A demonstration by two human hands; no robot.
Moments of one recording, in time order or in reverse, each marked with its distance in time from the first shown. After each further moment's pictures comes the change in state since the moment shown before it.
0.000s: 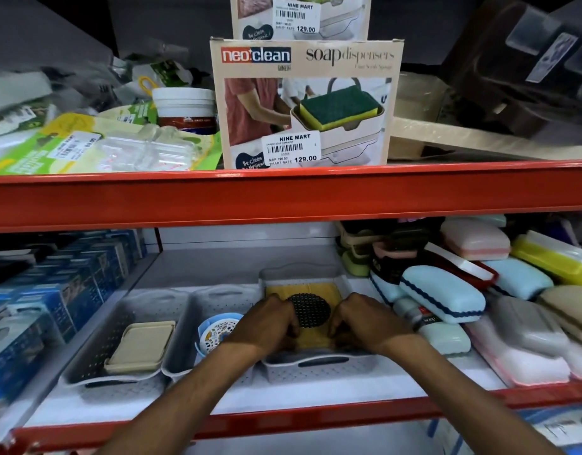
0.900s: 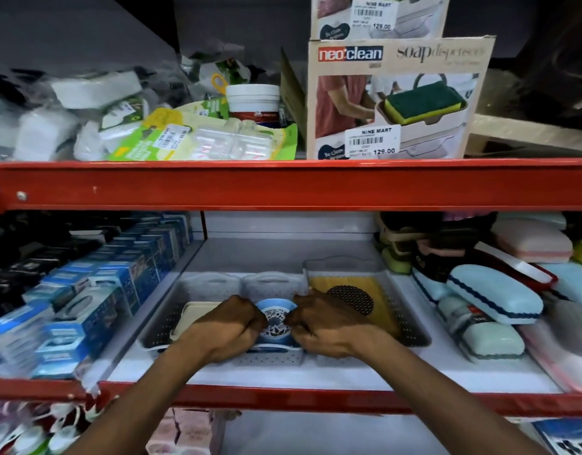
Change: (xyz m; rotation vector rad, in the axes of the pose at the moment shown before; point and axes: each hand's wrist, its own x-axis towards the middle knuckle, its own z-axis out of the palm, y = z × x) left_hand -0.093 -0.087 -0.059 0.136 0.009 0.041; right_hand 0.036 -0.123 0.025 -0.064 -0.108 -0.214
